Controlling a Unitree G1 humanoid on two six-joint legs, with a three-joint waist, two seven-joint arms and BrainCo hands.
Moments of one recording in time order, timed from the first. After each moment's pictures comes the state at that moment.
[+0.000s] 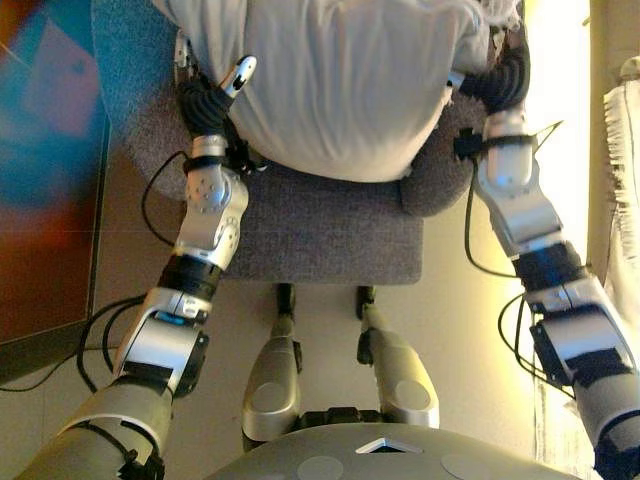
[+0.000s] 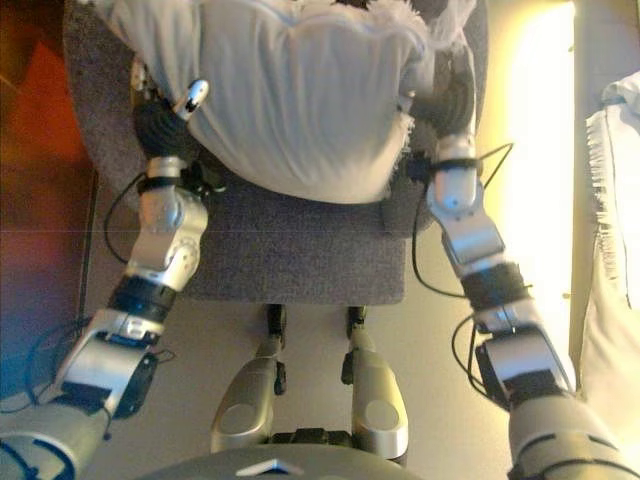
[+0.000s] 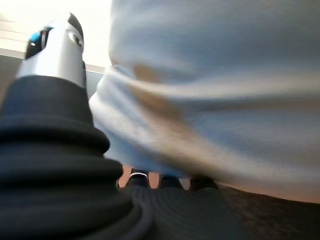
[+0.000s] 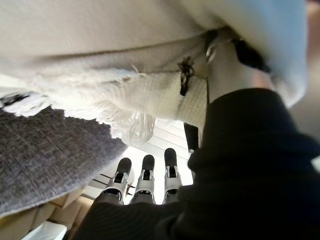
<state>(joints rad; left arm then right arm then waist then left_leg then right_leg) -0.53 0.38 -0.19 0.22 -0.49 -0.42 0.35 -0.55 -0.51 0.19 0.10 0.13 -0.18 -0.35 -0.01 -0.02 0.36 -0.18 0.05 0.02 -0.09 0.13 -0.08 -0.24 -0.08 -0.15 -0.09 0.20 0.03</state>
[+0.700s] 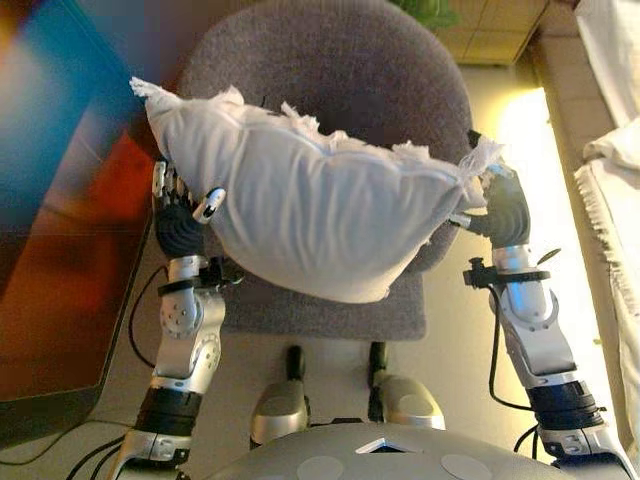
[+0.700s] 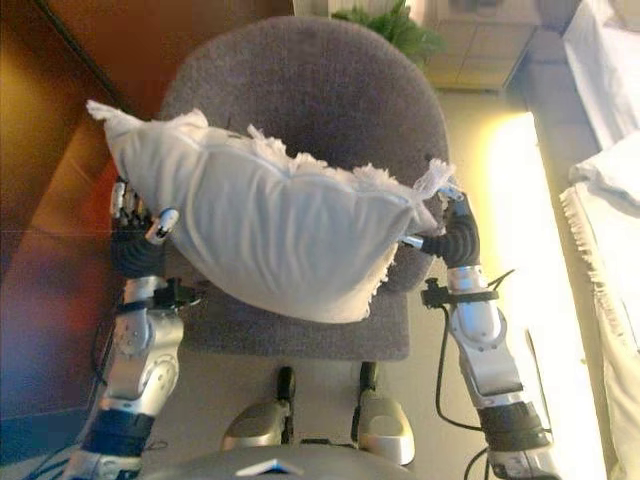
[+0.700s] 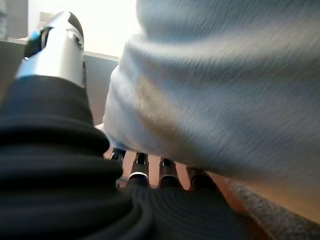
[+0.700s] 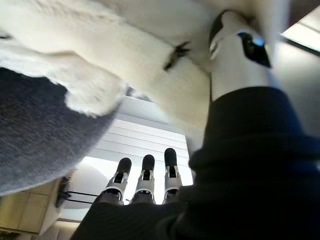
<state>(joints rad) 0.05 0.33 -0.09 -0.07 -0.51 -0.44 0.27 0.01 -0.44 0.07 -0.18 0.17 -0.28 -0.13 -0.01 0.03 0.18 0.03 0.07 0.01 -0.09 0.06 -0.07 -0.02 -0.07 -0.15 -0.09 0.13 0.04</state>
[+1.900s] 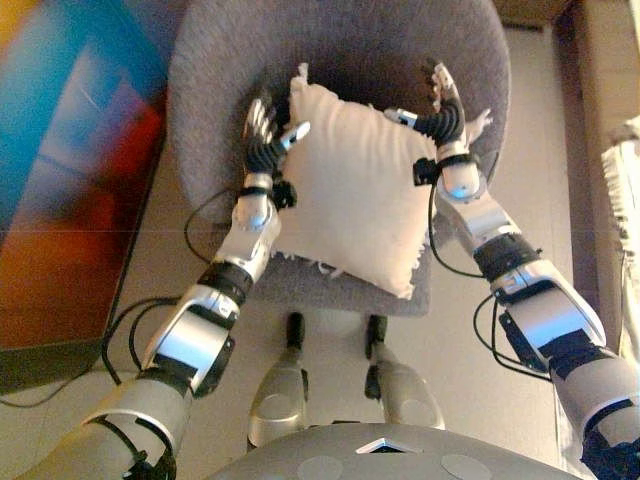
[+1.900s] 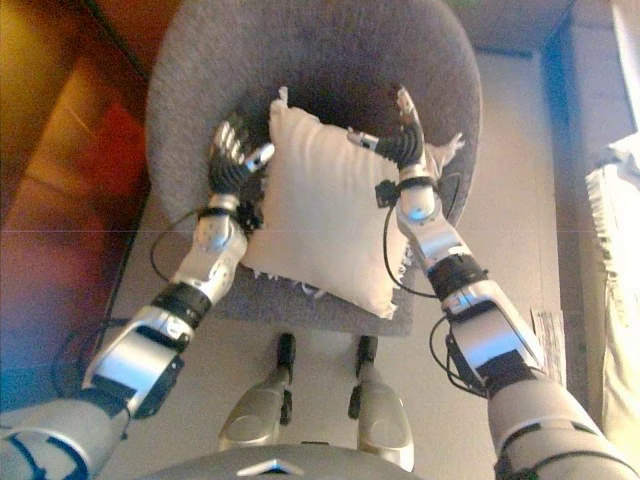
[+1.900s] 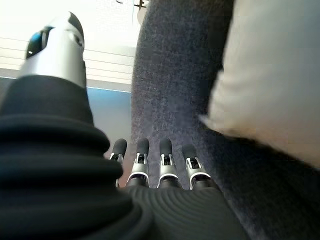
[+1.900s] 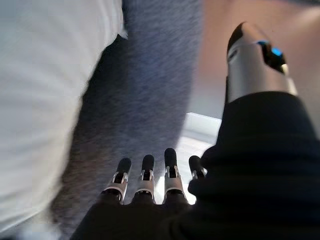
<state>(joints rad) -0.82 0.26 -0.39 0.78 -0.54 -0.40 0.36 -0.92 -0.40 0.45 0.72 0.35 -0.19 -0.35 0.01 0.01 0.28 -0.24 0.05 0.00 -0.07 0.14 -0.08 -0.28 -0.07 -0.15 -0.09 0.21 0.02</state>
